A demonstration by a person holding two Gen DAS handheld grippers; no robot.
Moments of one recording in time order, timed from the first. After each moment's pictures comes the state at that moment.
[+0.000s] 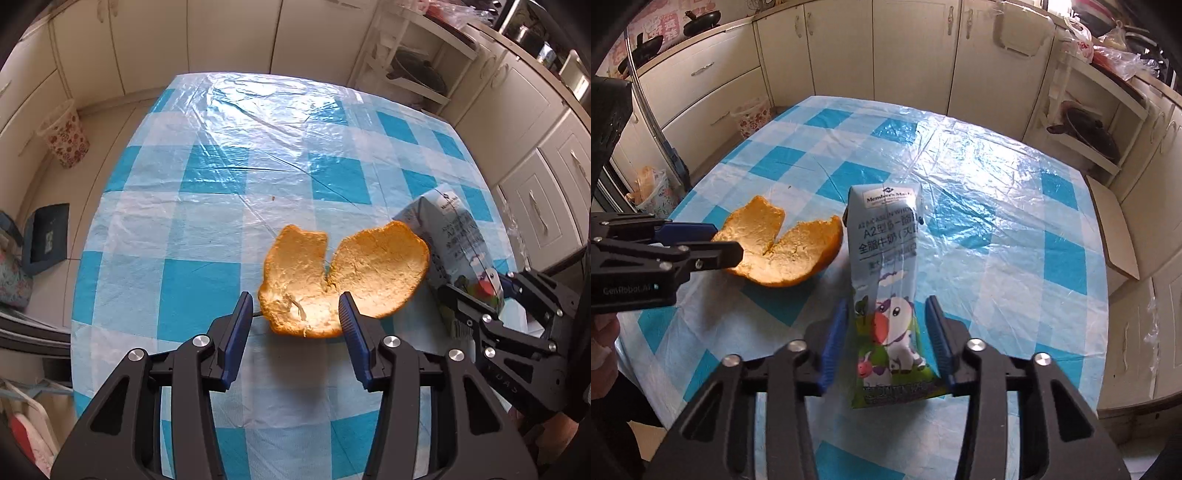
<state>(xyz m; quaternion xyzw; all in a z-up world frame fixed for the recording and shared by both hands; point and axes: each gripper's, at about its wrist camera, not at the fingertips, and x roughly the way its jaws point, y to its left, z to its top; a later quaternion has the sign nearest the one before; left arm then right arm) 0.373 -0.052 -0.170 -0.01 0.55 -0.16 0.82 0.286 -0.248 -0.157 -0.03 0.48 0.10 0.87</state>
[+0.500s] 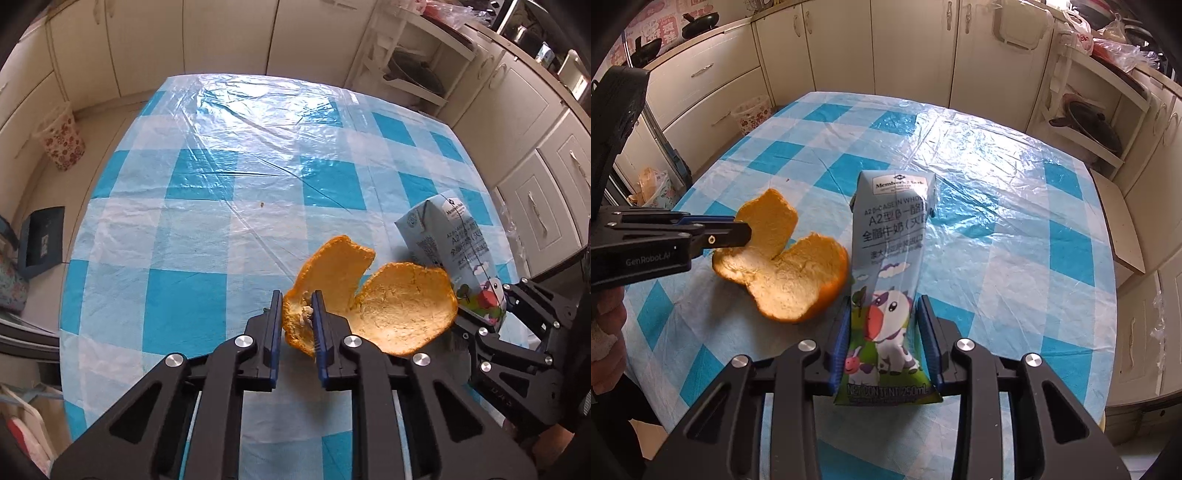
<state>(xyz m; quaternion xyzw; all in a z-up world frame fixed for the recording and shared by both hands) 0.371 -0.066 -0.173 0.00 0.54 -0.17 0.83 0.283 -0.252 -0.161 -0.02 0.48 0.10 0.87</state>
